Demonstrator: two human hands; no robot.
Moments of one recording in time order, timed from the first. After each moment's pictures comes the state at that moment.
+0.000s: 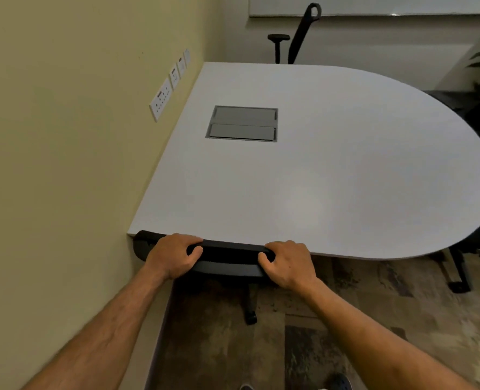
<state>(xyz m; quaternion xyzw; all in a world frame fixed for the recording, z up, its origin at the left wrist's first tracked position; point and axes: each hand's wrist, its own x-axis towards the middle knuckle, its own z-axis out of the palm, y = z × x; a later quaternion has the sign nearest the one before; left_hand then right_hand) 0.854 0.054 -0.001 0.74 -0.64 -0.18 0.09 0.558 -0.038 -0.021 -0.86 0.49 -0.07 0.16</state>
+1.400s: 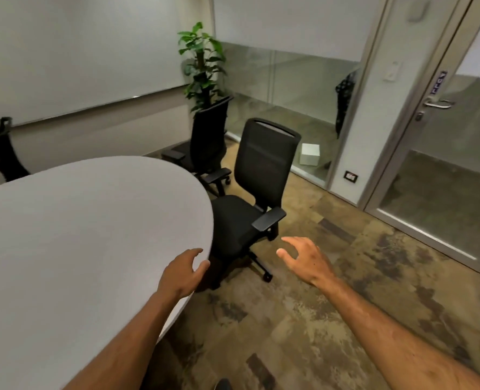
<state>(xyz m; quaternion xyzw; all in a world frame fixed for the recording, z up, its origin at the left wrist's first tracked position) 0.049 -0.266 0.033 0.50 -0.82 -0.23 0.11 -0.253 -0.125 0.066 -0.53 0.79 -0.23 0.18</state>
